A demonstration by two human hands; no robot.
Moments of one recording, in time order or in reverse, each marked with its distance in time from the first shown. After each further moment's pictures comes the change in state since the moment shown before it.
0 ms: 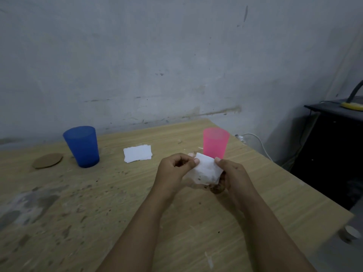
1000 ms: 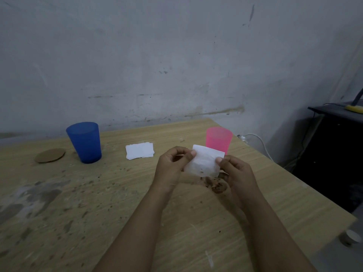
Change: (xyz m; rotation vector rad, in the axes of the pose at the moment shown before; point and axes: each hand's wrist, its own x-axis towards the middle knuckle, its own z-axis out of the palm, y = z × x) left_hand 0.008 -0.006 -0.006 -0.117 0.063 -0.031; right_hand 0.010 0.011 -0.008 0.009 -0.034 -0.145
